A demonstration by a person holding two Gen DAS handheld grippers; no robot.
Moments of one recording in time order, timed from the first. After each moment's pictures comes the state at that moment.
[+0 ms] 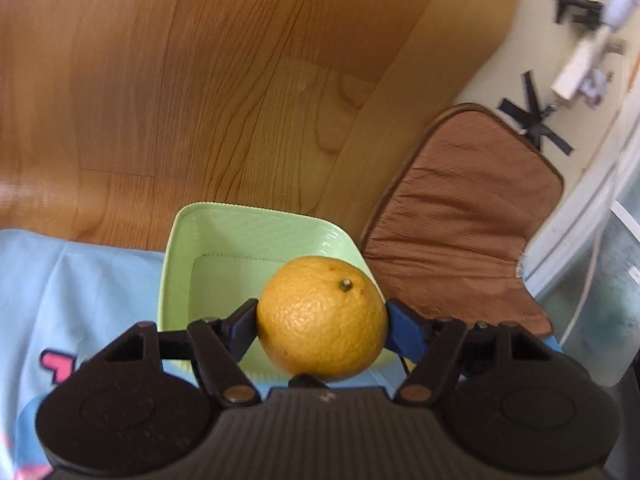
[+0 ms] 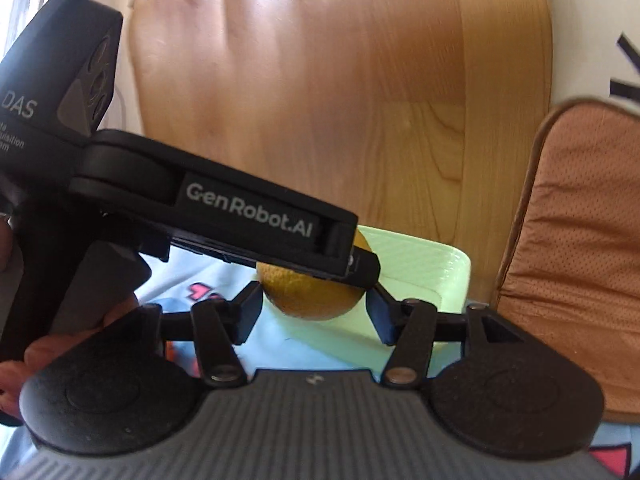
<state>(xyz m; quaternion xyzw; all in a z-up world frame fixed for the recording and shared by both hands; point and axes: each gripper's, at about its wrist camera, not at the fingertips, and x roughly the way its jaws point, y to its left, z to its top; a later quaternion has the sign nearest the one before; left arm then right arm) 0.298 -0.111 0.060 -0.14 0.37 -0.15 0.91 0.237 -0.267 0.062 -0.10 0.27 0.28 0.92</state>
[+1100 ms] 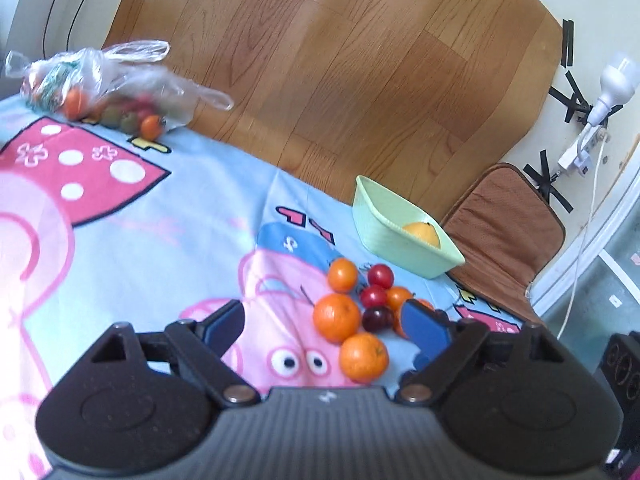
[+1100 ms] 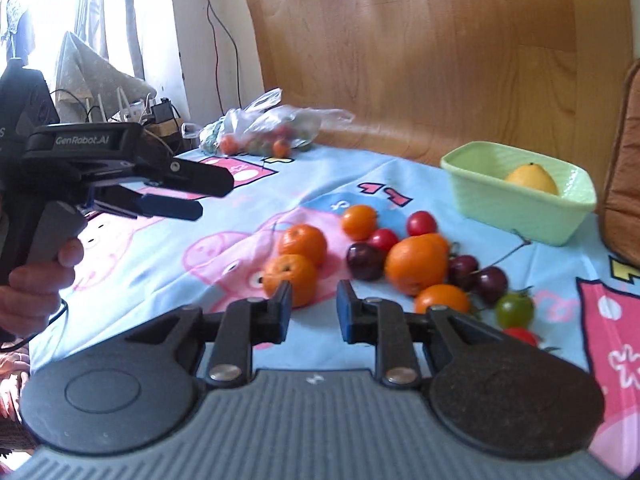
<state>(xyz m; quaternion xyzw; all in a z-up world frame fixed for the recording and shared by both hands) 0.046 0.041 0.035 -0.24 0.29 -0.06 0.92 0.080 -0.218 0.038 -0.11 0.31 0.39 0.86</state>
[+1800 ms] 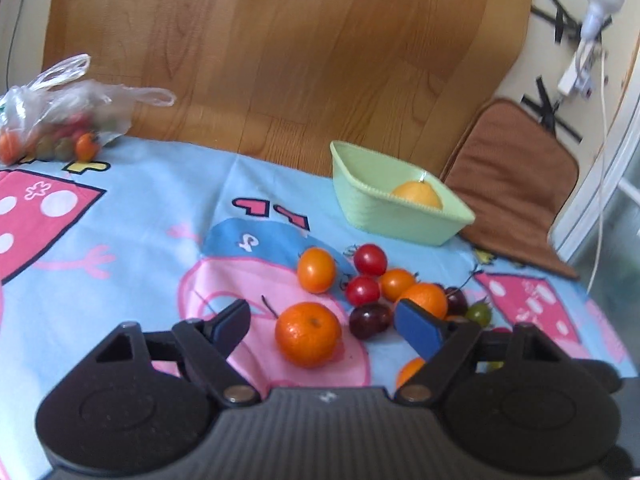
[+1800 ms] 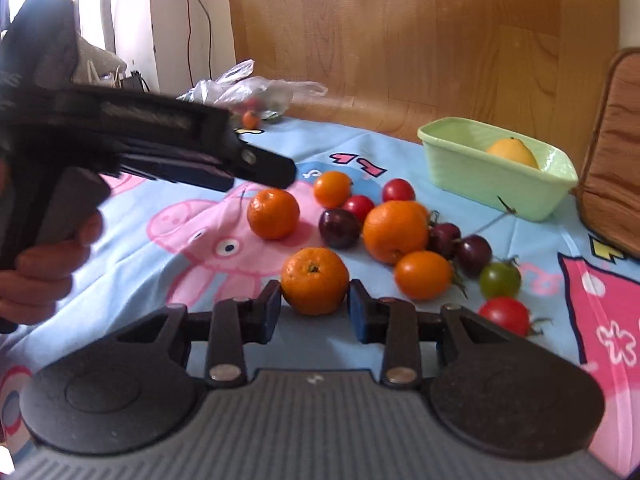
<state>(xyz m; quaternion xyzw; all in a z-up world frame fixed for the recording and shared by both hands) 0.108 -0.017 0.017 -0.13 0.33 -0.06 0.93 0.087 -0.230 0.019 -0.13 0.33 0.35 0.87</state>
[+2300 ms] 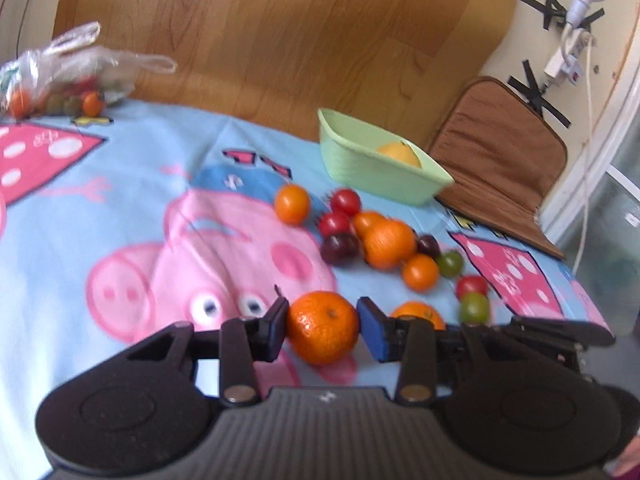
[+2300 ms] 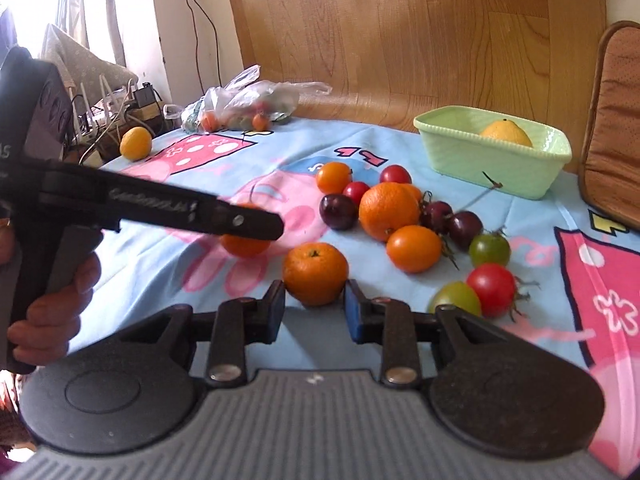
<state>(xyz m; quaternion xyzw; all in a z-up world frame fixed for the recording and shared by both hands) 0.058 -0.032 0.009 -0.16 0.35 -0.08 0.92 0.074 -0.263 0.028 -0.11 0.34 0.37 0.86</state>
